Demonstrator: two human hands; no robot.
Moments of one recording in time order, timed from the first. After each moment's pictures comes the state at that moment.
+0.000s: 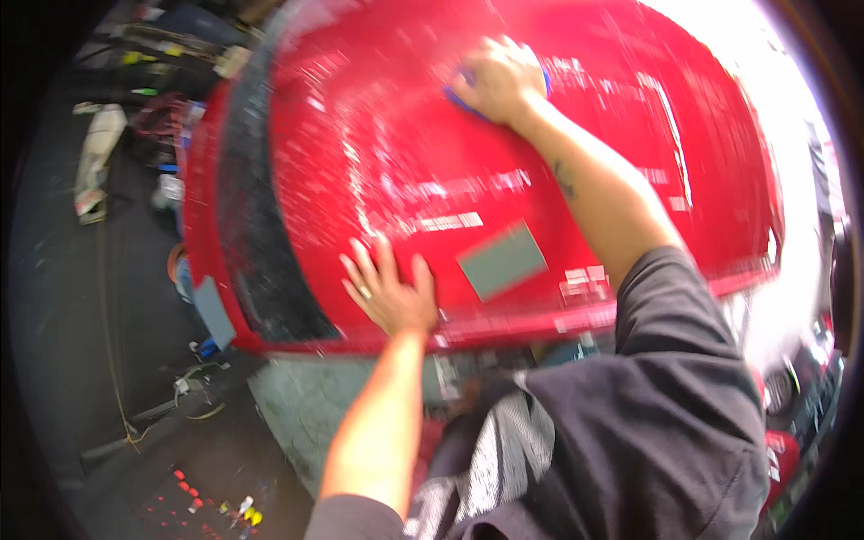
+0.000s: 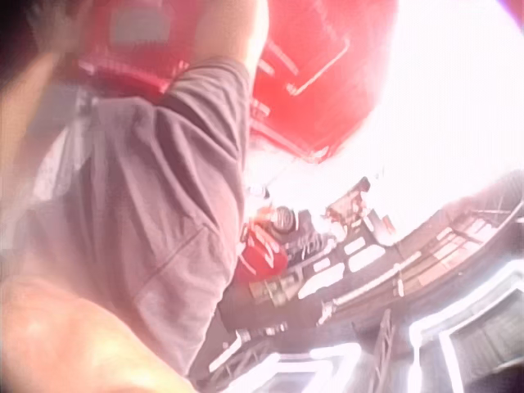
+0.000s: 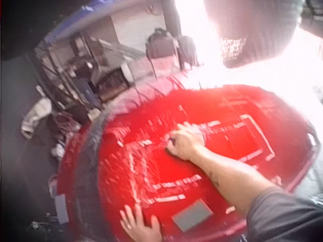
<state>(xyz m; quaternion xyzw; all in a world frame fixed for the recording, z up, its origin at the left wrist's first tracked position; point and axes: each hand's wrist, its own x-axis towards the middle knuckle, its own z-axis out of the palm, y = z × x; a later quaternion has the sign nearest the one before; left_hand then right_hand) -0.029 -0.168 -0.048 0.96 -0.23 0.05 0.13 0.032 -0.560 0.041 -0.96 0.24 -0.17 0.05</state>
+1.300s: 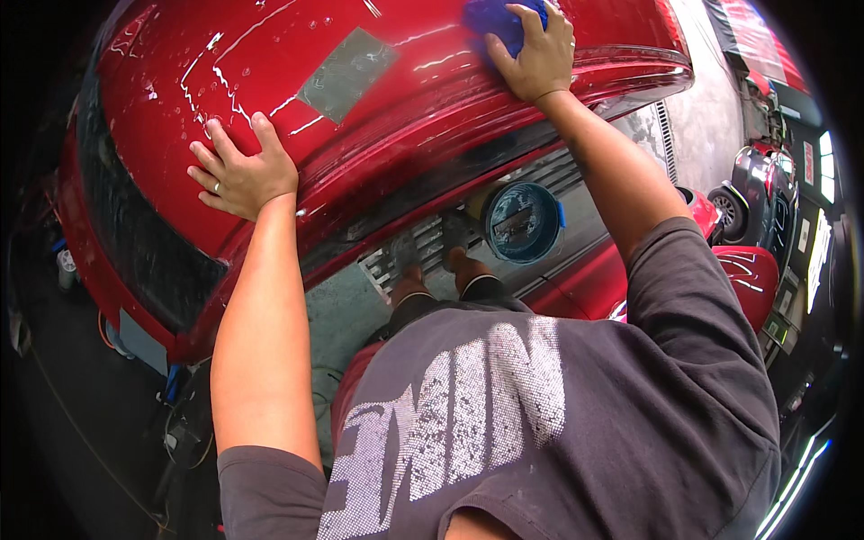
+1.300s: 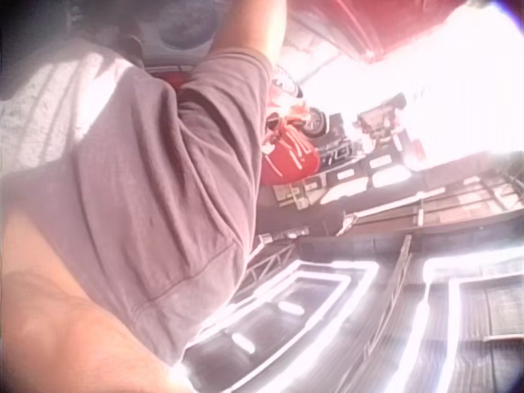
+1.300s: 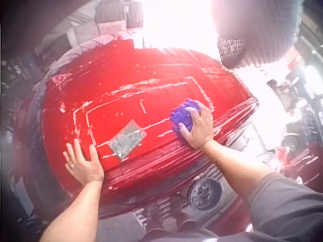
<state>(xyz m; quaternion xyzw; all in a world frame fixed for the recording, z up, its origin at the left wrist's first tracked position) -0.028 -0.161 -0.081 0.96 -0.22 0.06 0.19 -0.341 -0.443 -0.017 -0.89 0.35 -0.29 -0.03</state>
